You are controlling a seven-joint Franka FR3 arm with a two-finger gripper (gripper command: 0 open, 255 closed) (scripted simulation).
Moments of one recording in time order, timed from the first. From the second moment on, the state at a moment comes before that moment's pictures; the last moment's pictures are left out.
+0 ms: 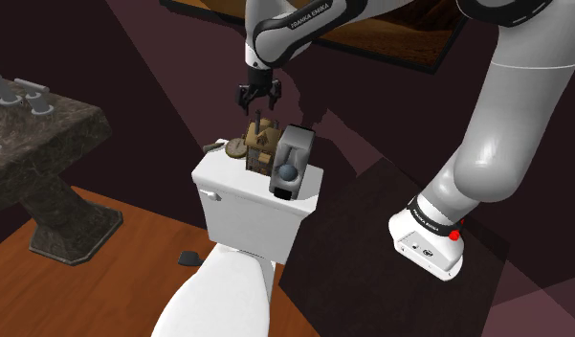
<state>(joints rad) 0.10 0.34 0.17 -1.92 -0.11 2.23 0.56</state>
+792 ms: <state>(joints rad) 0.10 0.35 0.17 -1.92 -0.11 2.24 0.56</state>
